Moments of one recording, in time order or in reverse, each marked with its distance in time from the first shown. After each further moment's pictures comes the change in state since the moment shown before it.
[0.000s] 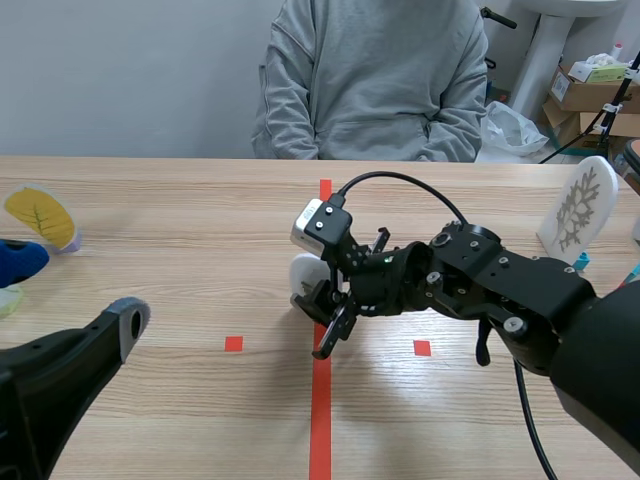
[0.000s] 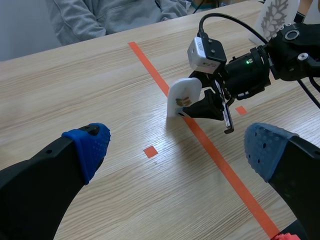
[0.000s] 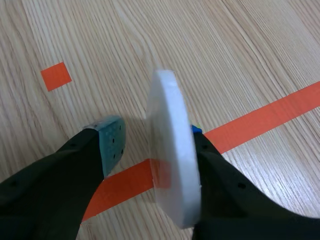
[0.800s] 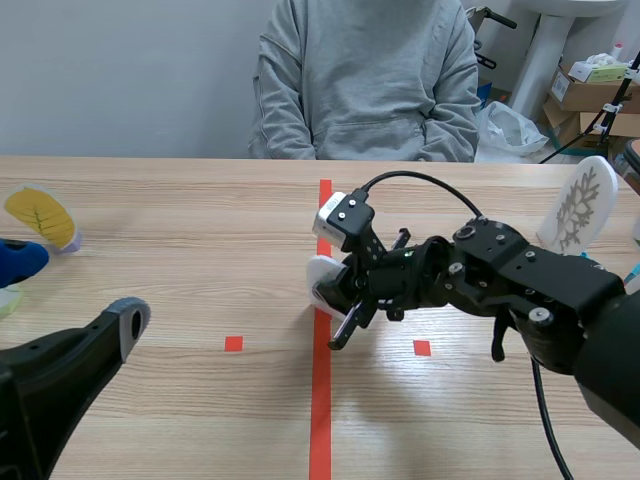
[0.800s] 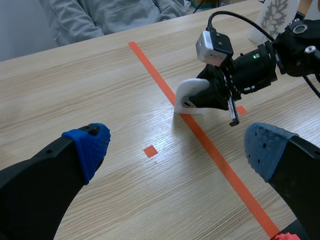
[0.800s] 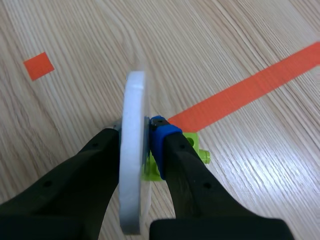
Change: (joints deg) left arm 0.0 0.0 0.0 0.0 0.0 0.0 0.0; right arm -0.5 2.9 1.3 2.1 7.0 0.2 -5.1
